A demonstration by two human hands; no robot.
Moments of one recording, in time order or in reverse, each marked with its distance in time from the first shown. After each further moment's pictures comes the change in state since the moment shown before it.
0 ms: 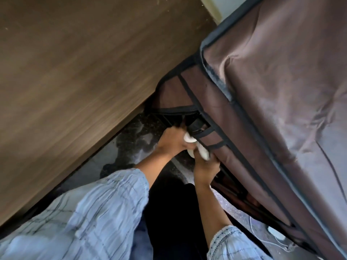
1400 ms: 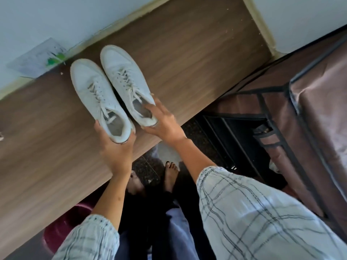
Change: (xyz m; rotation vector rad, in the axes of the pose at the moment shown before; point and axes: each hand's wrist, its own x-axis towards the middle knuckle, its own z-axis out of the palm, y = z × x) left_hand -0.224 -0.166 -0.163 -0.448 1.114 -0.550; right_hand -0.182 -0.168 0.163 -0.290 -1.033 -1.004
